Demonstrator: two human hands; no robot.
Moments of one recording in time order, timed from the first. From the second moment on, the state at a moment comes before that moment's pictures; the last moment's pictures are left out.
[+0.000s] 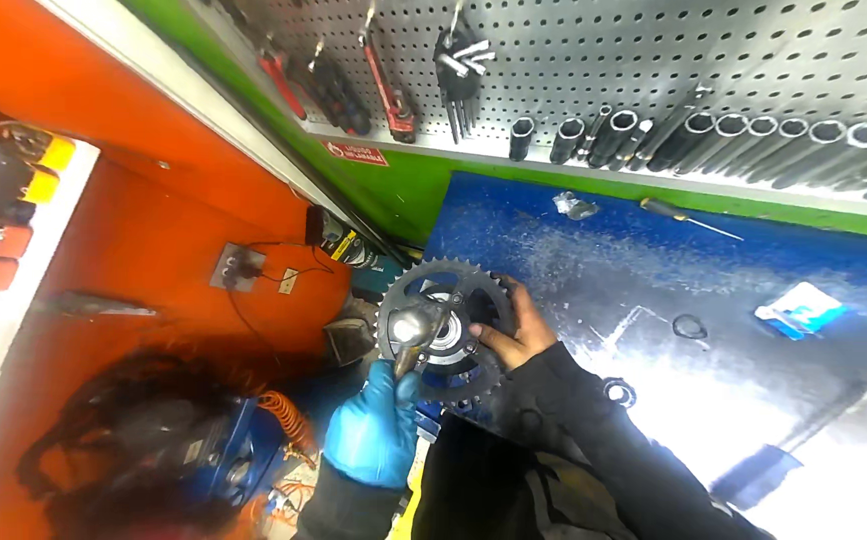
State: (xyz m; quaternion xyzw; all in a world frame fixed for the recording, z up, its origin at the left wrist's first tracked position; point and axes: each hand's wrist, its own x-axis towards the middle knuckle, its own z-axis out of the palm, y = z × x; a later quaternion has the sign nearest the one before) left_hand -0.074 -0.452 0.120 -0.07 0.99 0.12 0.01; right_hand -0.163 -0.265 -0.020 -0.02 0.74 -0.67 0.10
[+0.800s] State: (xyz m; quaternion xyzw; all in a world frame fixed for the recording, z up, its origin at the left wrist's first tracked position) left_hand -0.068 -0.438 0.111 -0.13 0.98 0.12 0.09; right_hand -0.162 -0.264 -0.014 -0.02 0.74 -0.67 0.10
